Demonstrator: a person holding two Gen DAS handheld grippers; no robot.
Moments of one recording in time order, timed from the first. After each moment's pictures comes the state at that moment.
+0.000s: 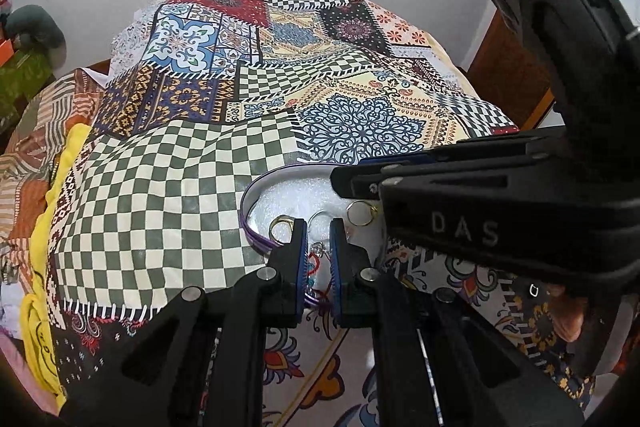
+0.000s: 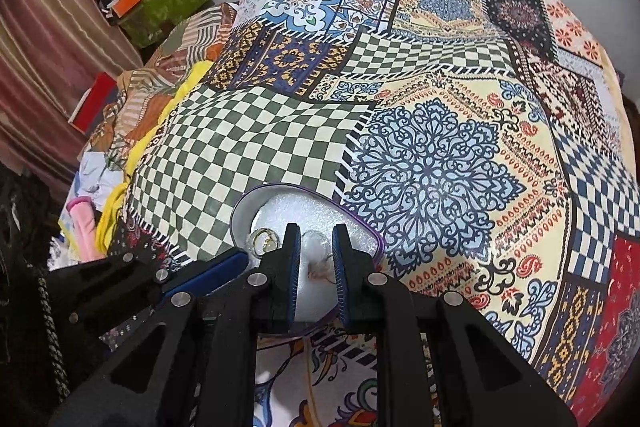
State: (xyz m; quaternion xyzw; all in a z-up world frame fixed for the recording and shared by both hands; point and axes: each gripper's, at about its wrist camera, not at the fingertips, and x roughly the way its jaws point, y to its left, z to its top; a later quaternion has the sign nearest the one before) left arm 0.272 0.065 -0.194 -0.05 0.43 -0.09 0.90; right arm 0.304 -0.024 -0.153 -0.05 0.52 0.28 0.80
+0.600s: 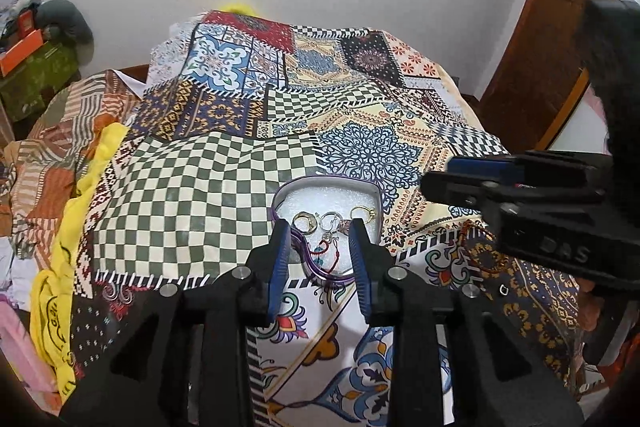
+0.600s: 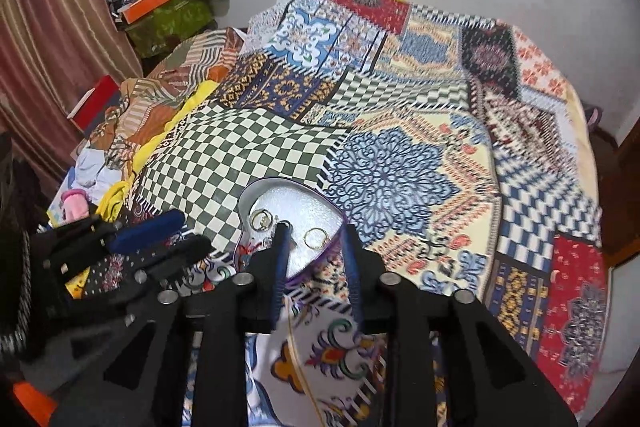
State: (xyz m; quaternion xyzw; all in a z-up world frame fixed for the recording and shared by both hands) left arm 0.228 0.077 -0.155 -0.08 0.39 -0.05 0.92; right arm 0.251 -0.052 -0.108 -0.10 0.44 0.27 0.85
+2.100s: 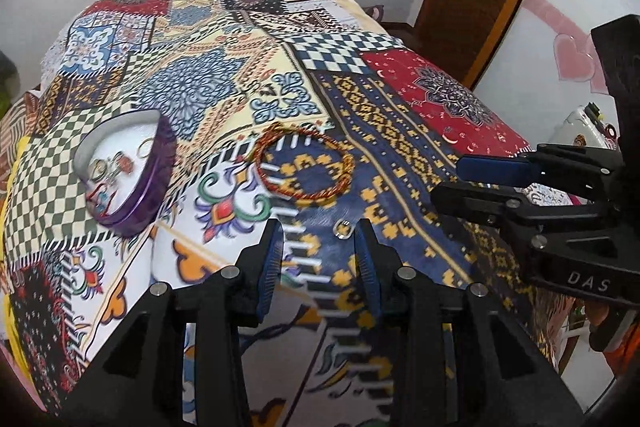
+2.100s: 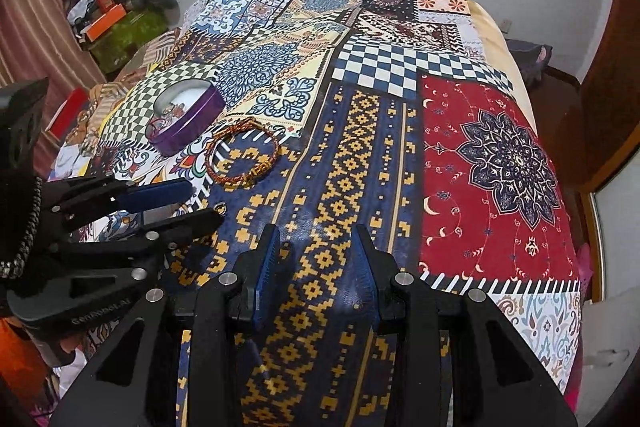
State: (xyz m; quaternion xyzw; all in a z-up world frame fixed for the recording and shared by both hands) left arm 0.214 -0.079 -0.201 0.00 0.46 -0.17 0.87; right arm 0.190 -0.205 -0.153 -0.04 0.47 0.20 0.86
